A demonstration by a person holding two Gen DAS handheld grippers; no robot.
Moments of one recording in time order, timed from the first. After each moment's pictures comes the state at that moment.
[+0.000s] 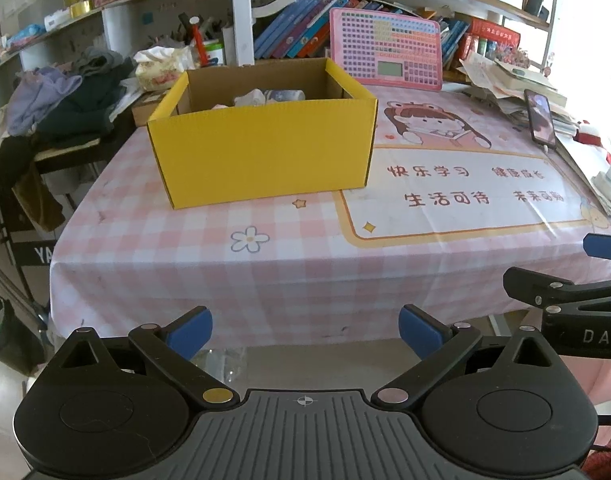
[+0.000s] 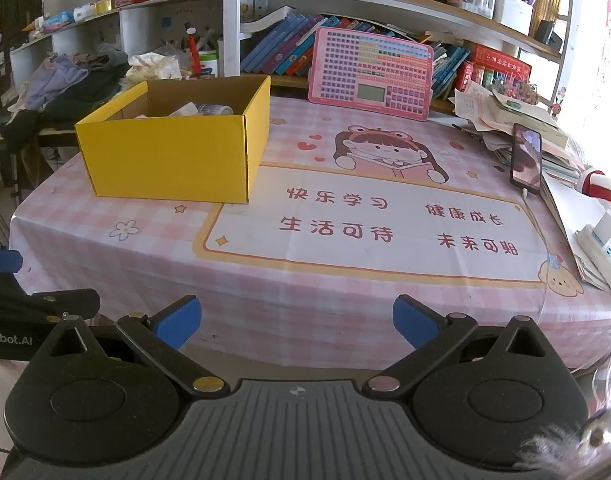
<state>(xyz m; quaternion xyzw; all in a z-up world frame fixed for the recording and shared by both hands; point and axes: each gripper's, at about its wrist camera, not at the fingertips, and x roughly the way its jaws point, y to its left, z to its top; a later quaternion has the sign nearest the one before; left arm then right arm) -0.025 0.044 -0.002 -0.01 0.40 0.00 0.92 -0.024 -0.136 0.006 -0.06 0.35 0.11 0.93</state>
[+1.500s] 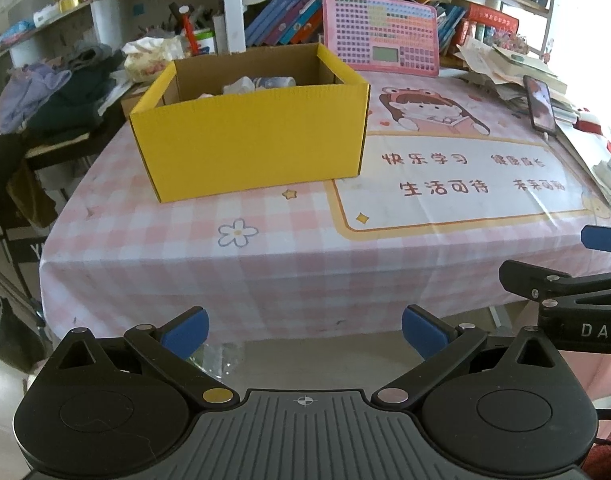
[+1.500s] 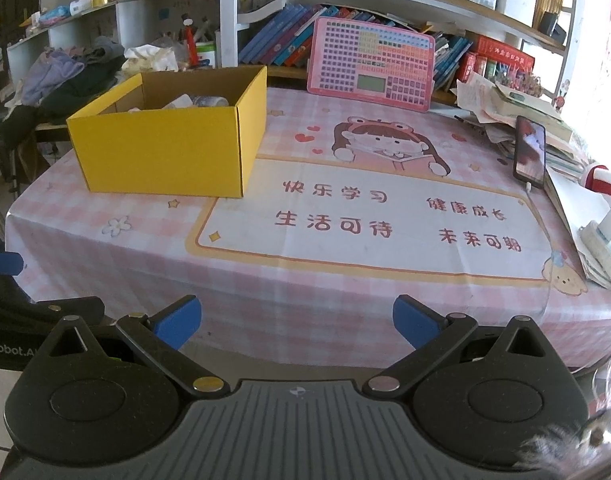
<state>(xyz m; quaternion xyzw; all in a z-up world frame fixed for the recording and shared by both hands) -0.011 0.036 -0.008 0.00 0.42 0.00 0.91 -0.010 -0.141 0.000 -0.06 0.37 0.11 0.92</state>
